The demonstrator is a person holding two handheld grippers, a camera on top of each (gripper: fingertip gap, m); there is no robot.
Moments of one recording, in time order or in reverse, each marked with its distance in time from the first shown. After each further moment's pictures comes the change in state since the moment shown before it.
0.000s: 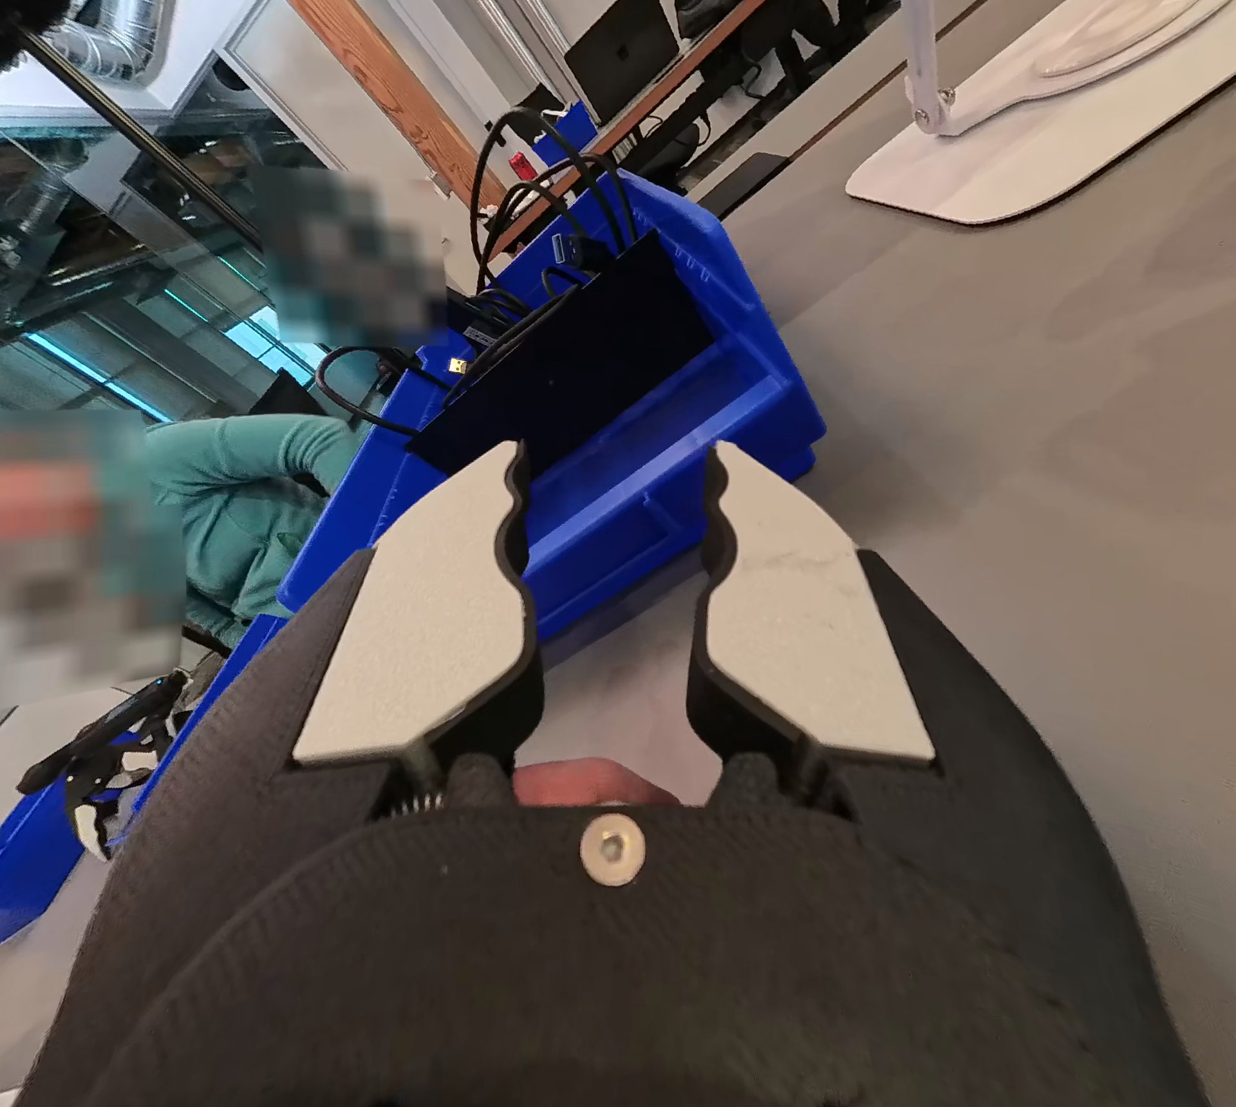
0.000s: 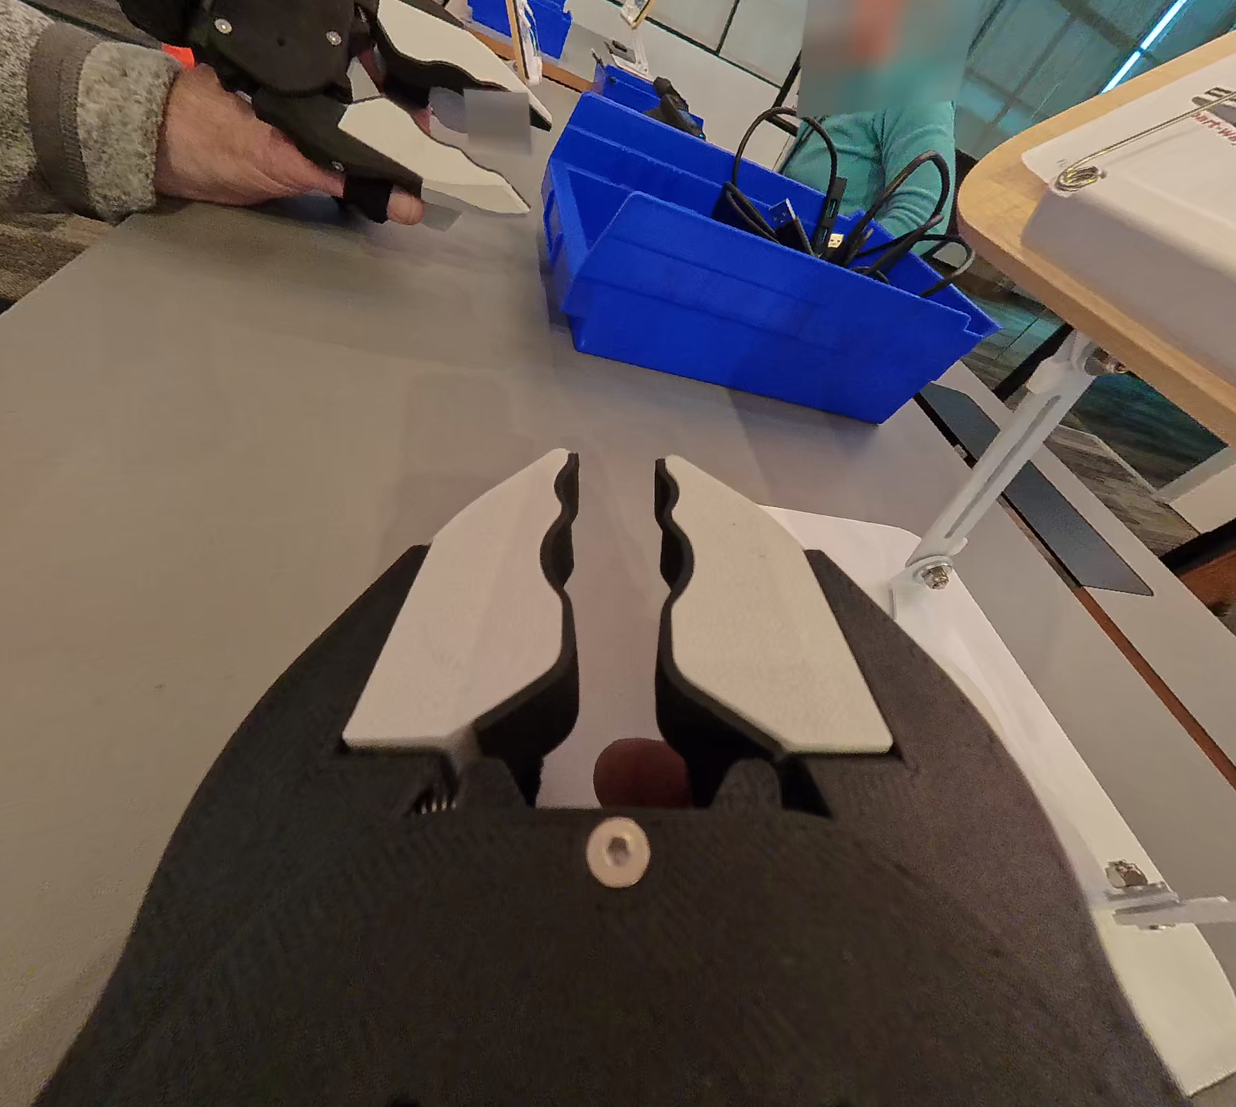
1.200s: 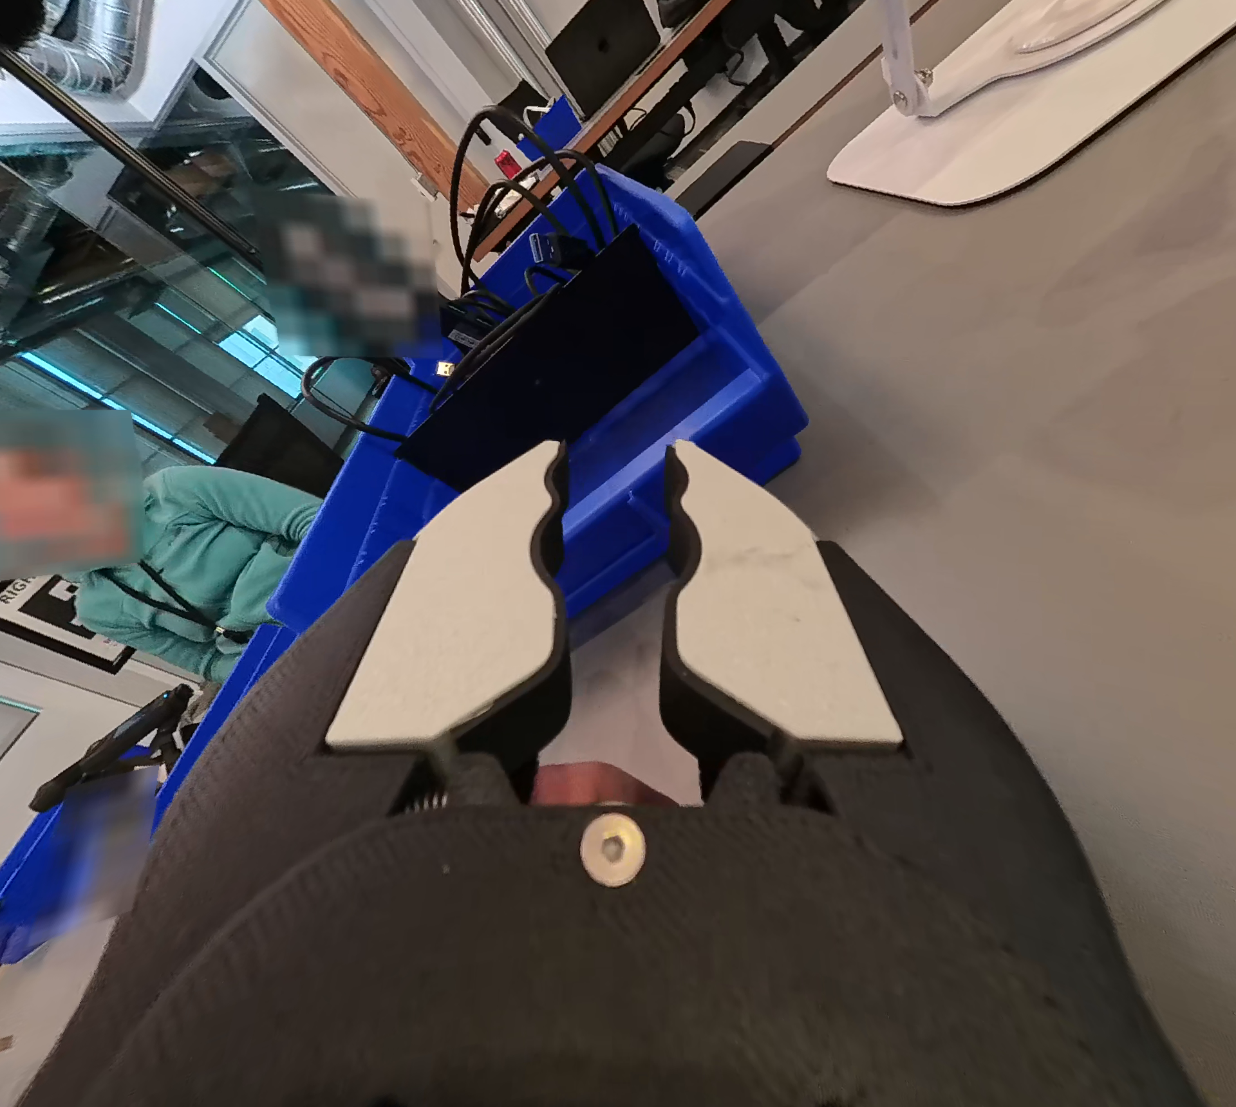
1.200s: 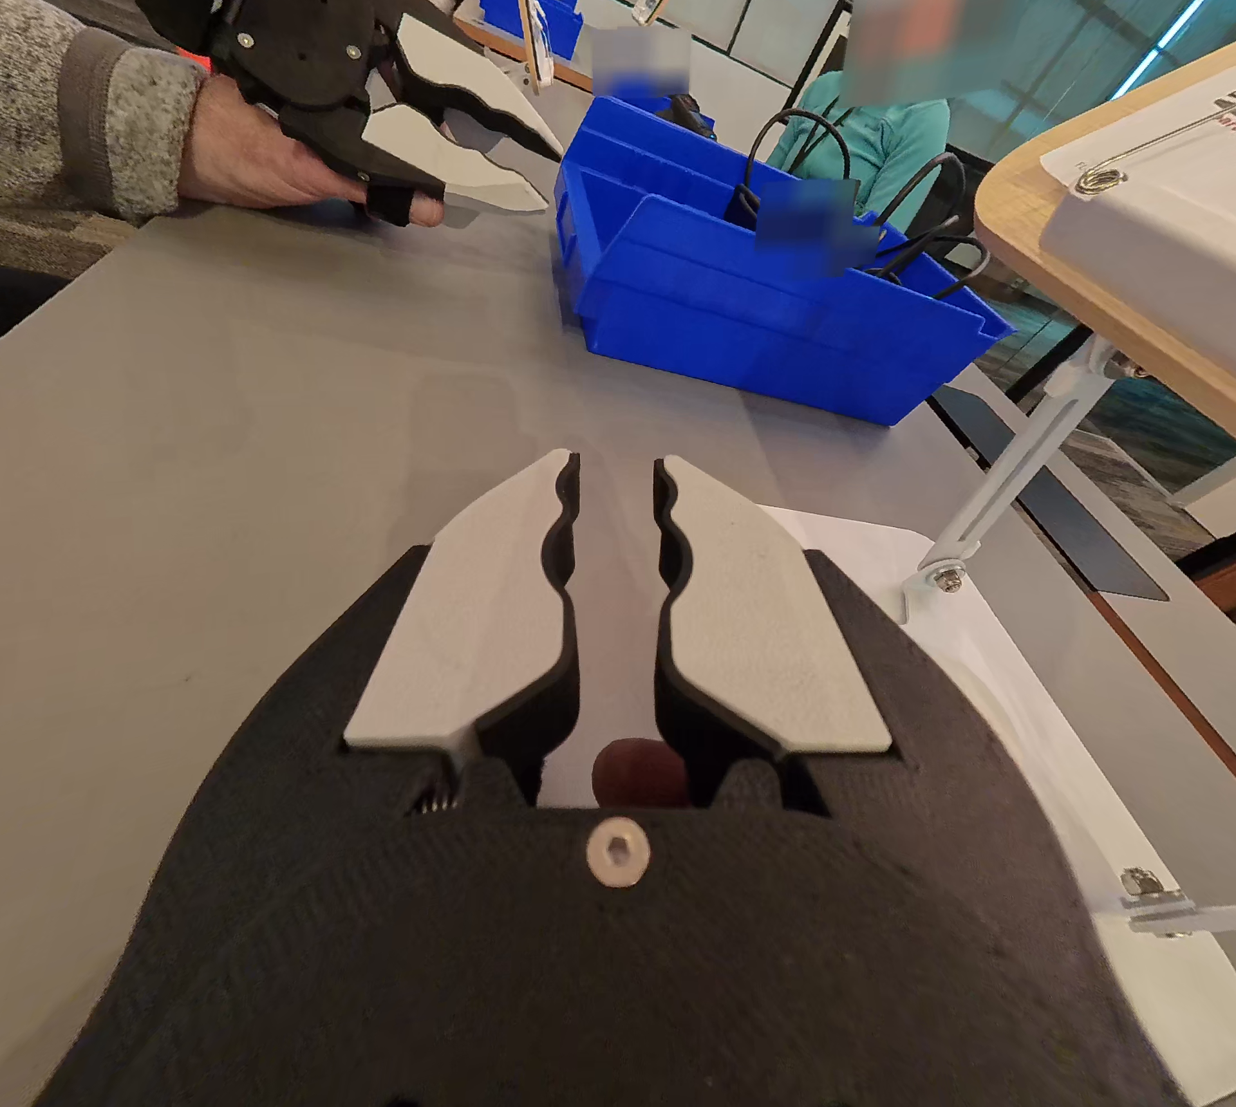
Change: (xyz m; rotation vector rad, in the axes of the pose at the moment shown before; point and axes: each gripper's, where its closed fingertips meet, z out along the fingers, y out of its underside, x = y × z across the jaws) left arm 0.006 0.000 0.001 -0.009 0.021 0.035; right arm -0.004 -0.001 -0.001 0.001 -0.015 0.001
